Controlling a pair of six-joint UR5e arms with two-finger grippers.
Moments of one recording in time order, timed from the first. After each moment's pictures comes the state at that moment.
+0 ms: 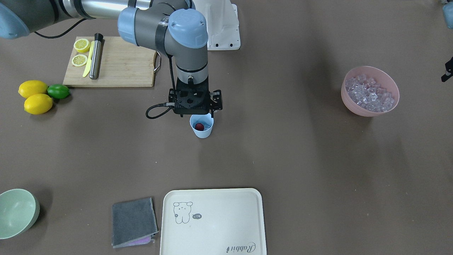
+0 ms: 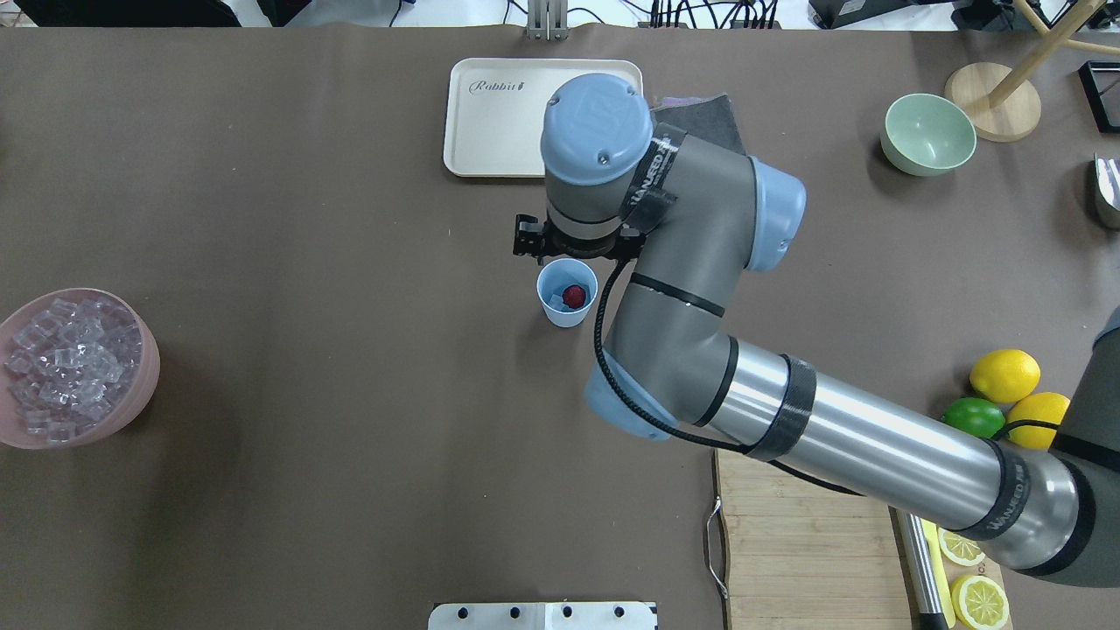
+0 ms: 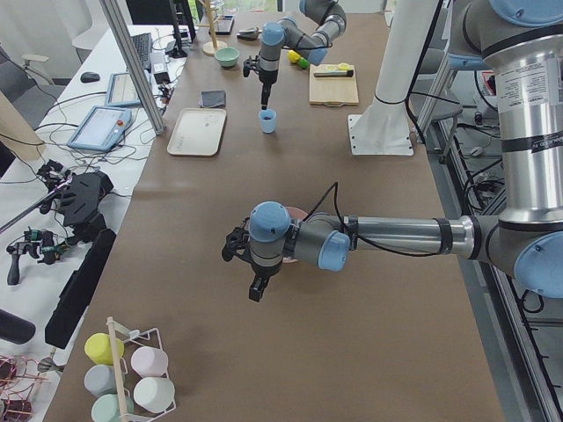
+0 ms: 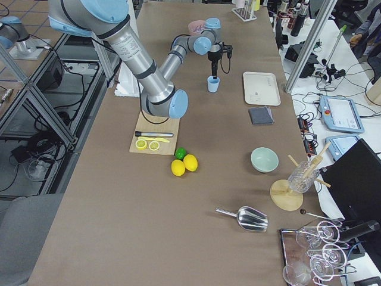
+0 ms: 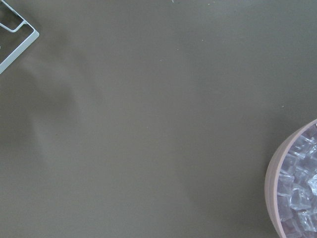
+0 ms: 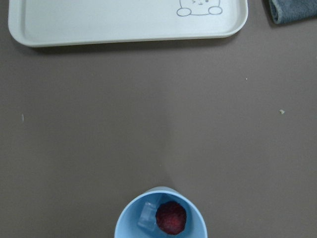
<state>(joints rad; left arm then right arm) -1.47 -1.38 -1.75 -1.80 -2.37 0.10 0.61 -0.73 1.58 -1.66 1.85 1.20</state>
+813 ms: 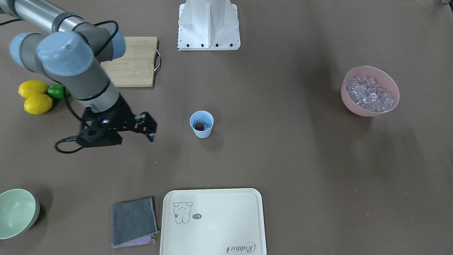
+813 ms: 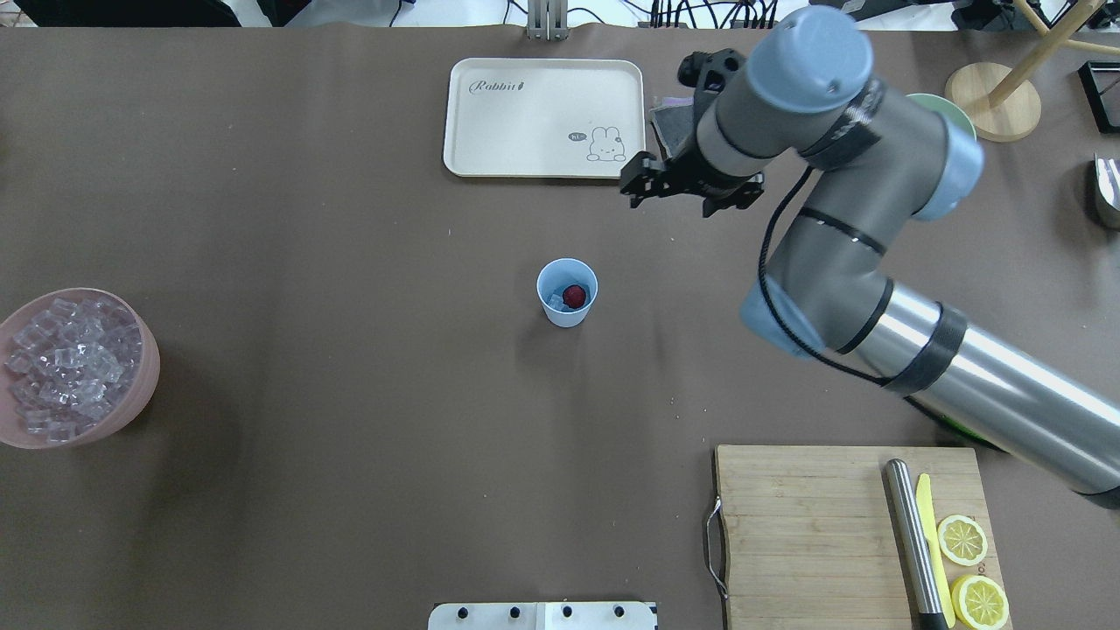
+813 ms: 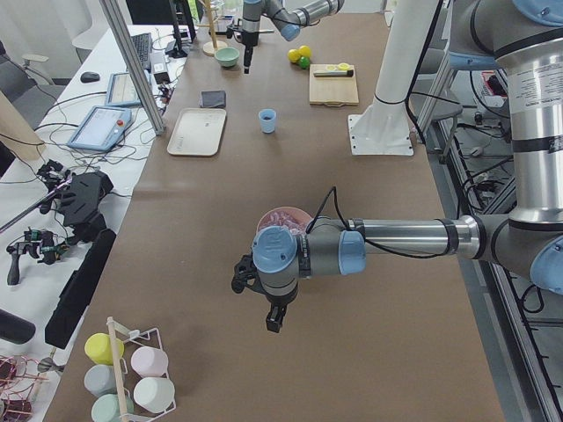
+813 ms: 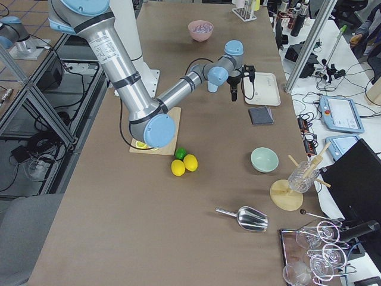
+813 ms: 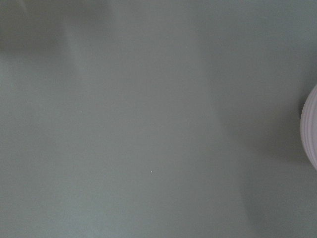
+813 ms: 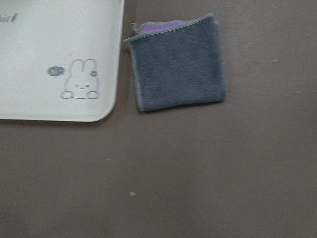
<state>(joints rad) -1.62 -1.36 -1.76 -1.49 -2.36 0.38 0.94 -1.08 1.67 -1.42 2.11 0.87</state>
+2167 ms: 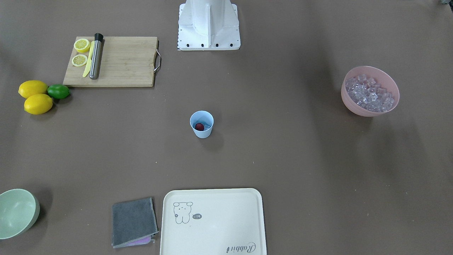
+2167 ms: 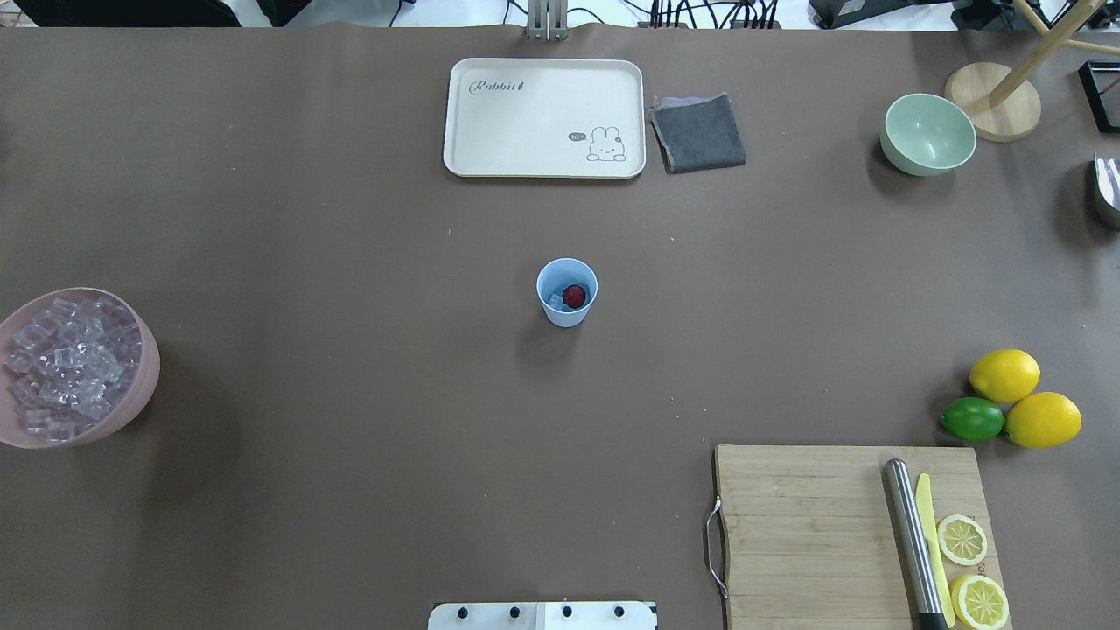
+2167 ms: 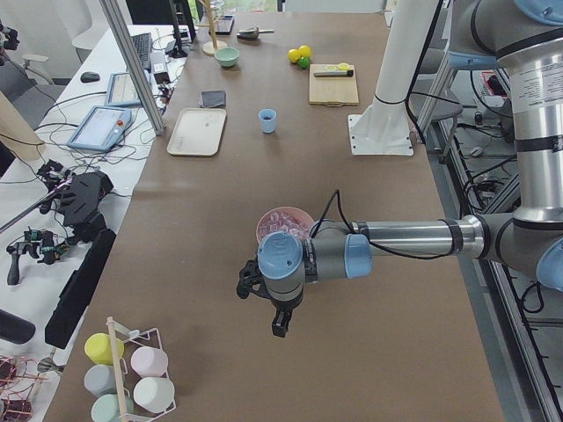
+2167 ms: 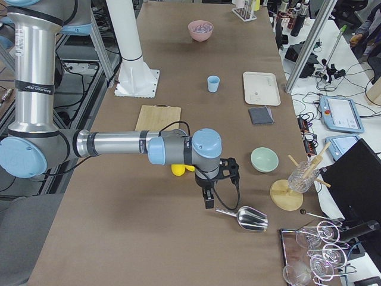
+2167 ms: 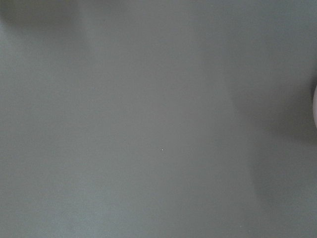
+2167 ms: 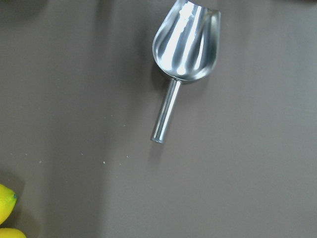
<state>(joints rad) -1.63 -1.35 -1.75 -1.49 -2.37 0.39 1.64 -1.69 1.76 -1.63 2.26 -0.14</state>
